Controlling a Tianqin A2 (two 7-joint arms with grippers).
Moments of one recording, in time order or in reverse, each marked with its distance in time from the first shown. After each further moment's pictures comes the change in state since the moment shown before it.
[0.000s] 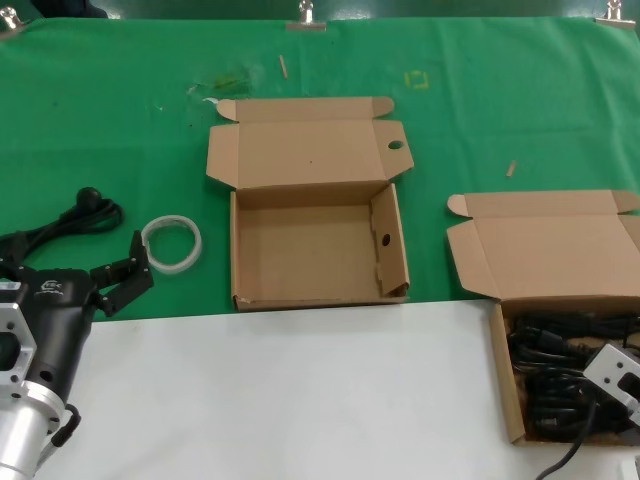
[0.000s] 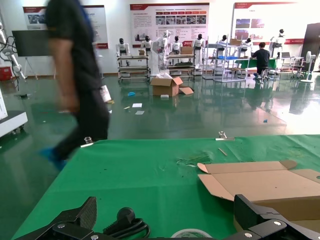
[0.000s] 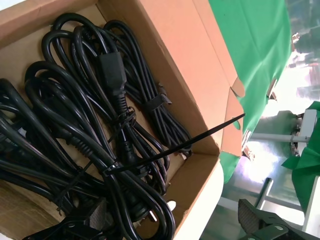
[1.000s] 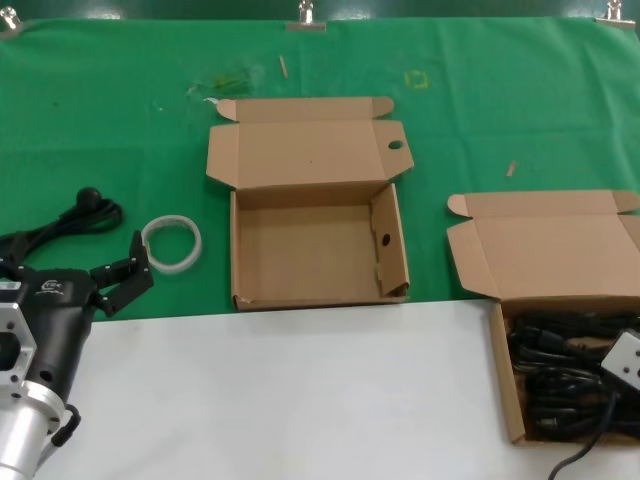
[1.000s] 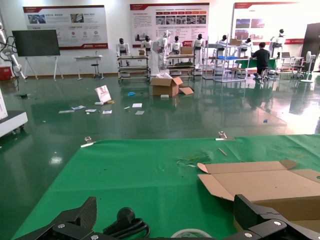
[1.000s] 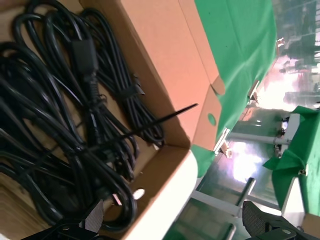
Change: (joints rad) left arm 0.000 0.000 0.000 0.000 0.000 0.000 0.000; right arm 0.012 0.012 0.033 0.066 0.000 0.046 -0.102
